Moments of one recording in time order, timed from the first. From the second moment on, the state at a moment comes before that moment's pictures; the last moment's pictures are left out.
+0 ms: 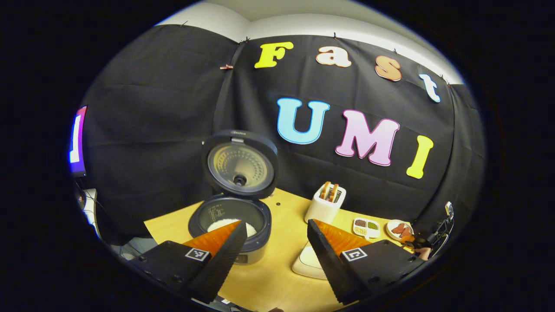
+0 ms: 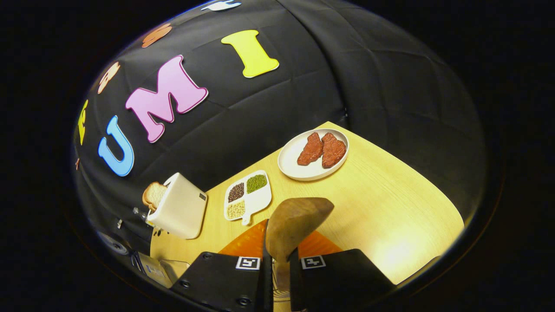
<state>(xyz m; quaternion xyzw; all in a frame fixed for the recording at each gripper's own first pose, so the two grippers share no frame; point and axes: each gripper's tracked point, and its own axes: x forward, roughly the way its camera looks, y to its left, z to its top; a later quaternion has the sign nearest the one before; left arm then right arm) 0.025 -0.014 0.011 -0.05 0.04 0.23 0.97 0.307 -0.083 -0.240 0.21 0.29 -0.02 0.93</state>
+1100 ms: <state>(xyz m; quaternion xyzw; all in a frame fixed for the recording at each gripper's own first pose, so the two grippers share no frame) 0.115 0.172 0.138 0.05 -0.12 0.20 0.97 0.135 -0.042 -0.146 0.09 0.22 -0.05 0.97</state>
